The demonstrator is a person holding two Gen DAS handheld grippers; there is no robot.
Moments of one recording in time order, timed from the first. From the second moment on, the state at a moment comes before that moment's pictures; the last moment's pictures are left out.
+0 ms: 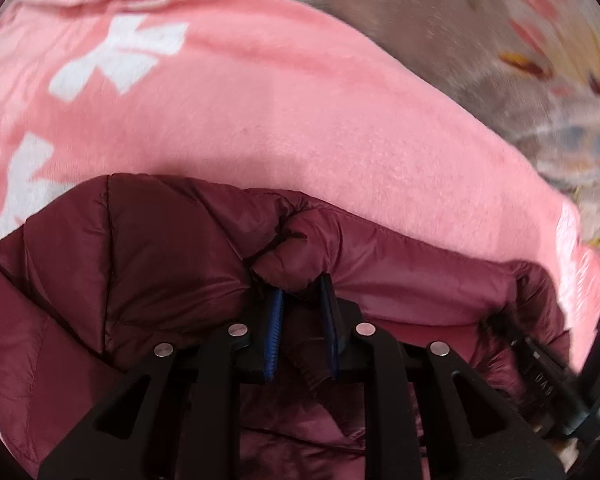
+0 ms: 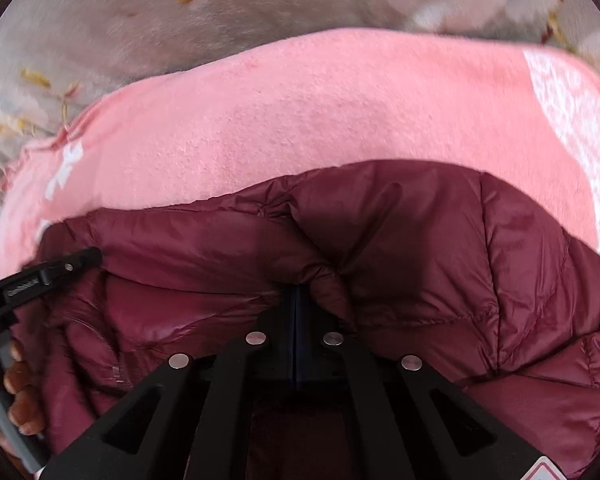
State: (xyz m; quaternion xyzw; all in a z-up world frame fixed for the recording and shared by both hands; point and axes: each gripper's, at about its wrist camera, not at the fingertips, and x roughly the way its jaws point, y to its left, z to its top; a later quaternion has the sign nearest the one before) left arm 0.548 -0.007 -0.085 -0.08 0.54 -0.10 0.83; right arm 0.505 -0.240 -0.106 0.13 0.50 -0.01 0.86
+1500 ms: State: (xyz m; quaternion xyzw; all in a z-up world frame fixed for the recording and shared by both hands) left arm 0.521 -0.030 -0.097 0.01 0.45 -0.07 0.89; right arm 0.528 -0.227 -0.114 0.08 0.47 -0.04 0.88
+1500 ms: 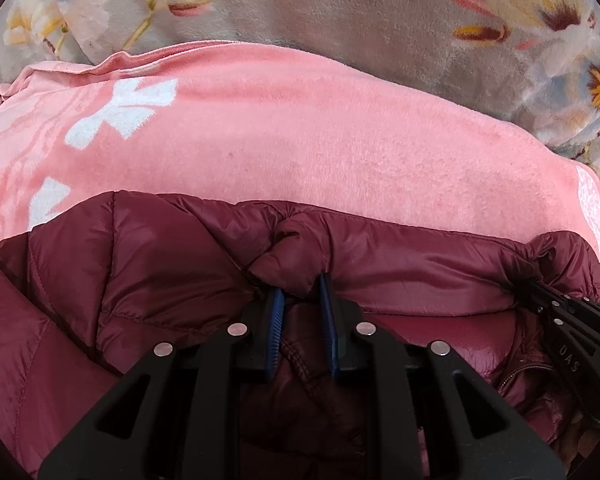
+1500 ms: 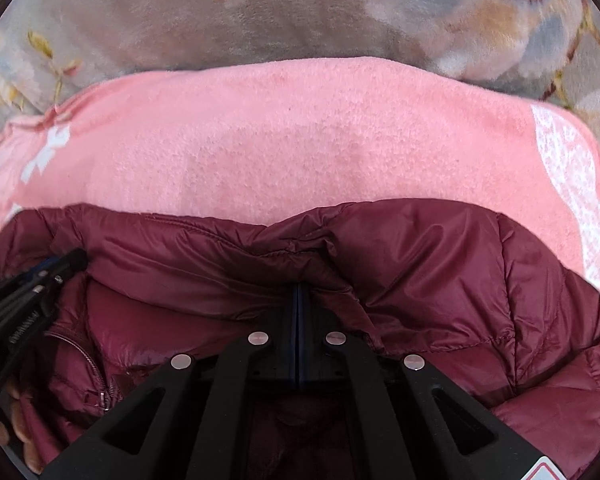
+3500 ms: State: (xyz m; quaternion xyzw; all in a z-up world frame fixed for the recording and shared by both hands) left arm -0.125 0.244 0.159 -0.22 0.24 -0.18 0.93; right arm -0.251 -0.267 0.120 0.21 0.06 0.04 0.98
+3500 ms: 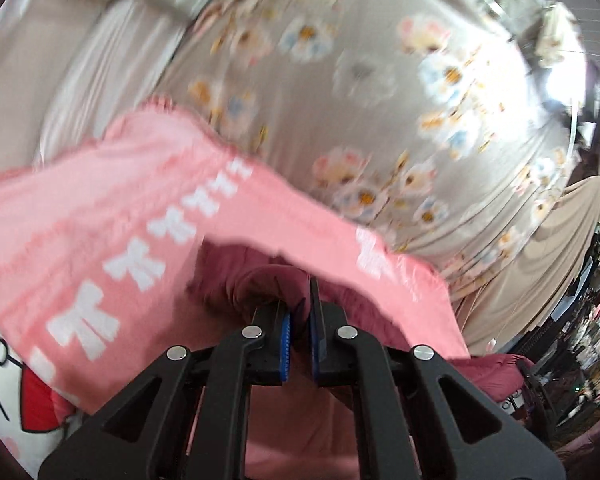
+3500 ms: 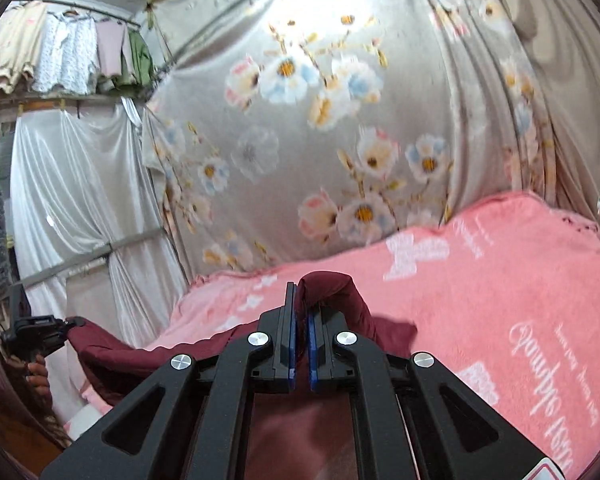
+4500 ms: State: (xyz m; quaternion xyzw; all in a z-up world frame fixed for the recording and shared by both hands) left arm 0.121 0.180 0.059 -0.14 0.36 -0.08 0.92; right arm 0.016 -0.322 0.033 0.29 0.22 -0.04 0.93
